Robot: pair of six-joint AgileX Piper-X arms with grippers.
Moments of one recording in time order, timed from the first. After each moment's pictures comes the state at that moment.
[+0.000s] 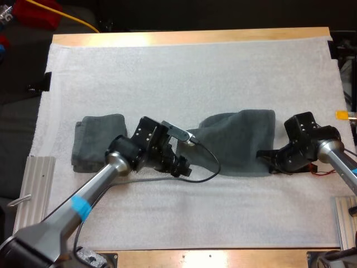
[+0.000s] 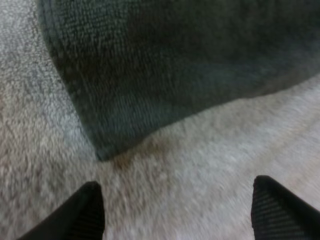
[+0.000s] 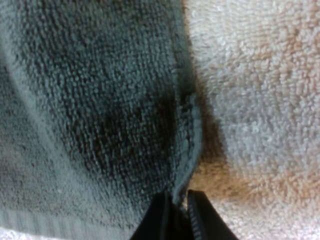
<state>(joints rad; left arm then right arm) -0.48 1.45 -0.86 0.69 0.29 -1.79 0.24 1.51 -0.81 0.85 -0.23 -1.44</state>
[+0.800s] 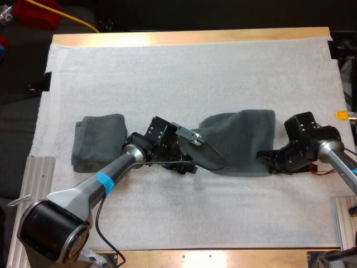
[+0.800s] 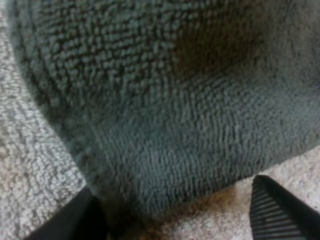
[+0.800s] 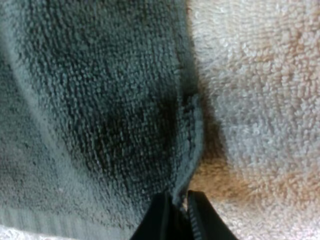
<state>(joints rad) -0.48 1.65 -0.86 0.52 0.31 -1.77 0.24 1.51 -0.81 0.85 -0.23 -1.45</state>
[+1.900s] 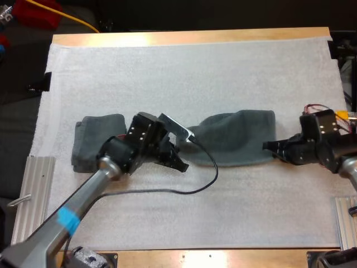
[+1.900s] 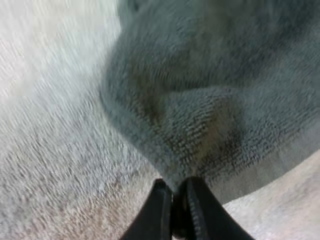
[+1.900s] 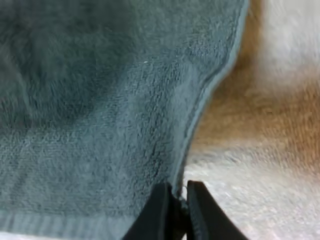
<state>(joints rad) -0.48 1.30 -0.90 0.70 0.21 -1.68 0.24 1.21 -0.83 0.85 -0.24 -1.46</state>
